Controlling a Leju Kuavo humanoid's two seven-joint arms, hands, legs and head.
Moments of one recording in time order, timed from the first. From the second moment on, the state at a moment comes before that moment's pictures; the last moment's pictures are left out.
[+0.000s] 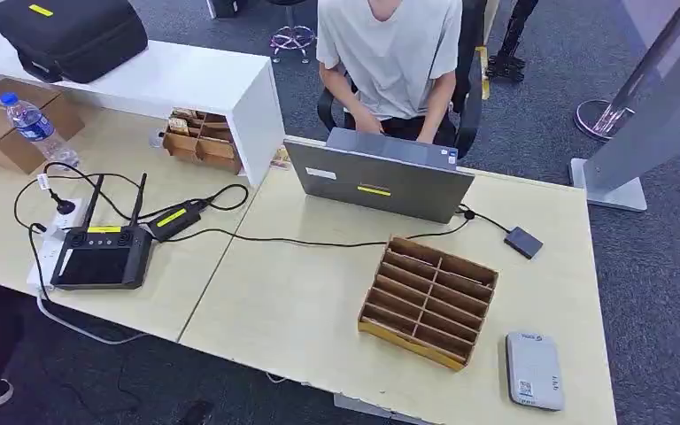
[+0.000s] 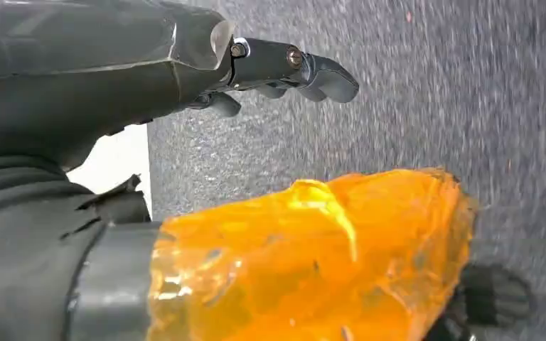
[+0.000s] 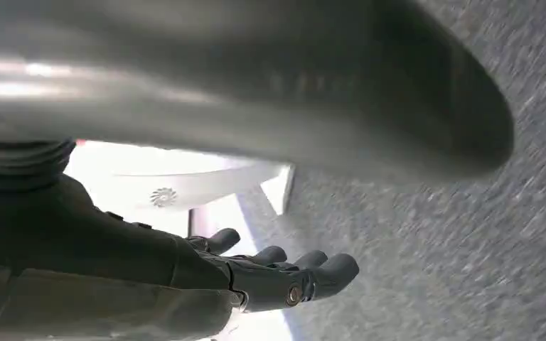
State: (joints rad) left arm -0.08 -0.15 1.15 -0.20 -1.15 0.03 0.11; right arm -0.02 0.20 -0.85 -0.36 1.56 0.01 0.31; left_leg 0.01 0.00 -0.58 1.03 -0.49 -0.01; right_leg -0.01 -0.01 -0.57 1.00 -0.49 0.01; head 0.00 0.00
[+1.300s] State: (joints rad) left arm -0.08 -0.15 1.20 -0.20 -1.11 -0.03 0.24; right arm 0.03 0.31 -0.77 -0.51 1.55 0.07 0.37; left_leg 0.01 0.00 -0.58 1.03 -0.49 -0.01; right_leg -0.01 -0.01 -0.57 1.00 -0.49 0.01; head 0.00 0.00
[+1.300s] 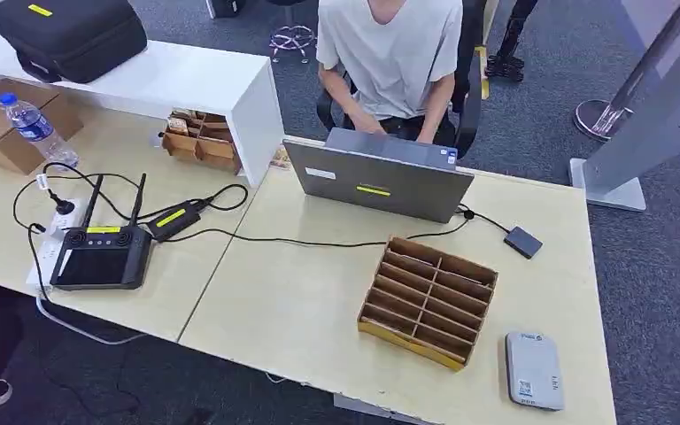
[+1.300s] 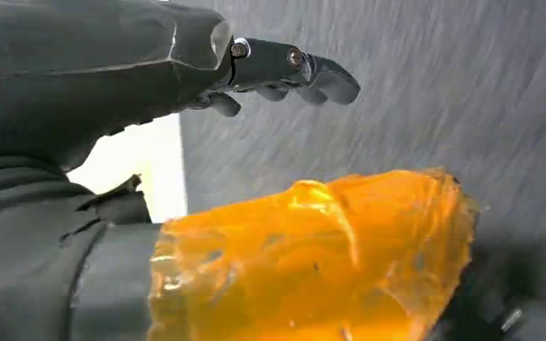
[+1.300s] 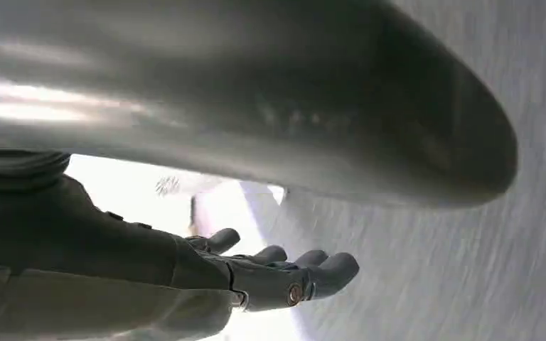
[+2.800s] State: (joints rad) left arm -0.09 -0.16 1.25 -0.20 -1.14 0.50 0.11; right arm 0.06 0.25 -0.70 -0.44 1.56 -0.24 0.31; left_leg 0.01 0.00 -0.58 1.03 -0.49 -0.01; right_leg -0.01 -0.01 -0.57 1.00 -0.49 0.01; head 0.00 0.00
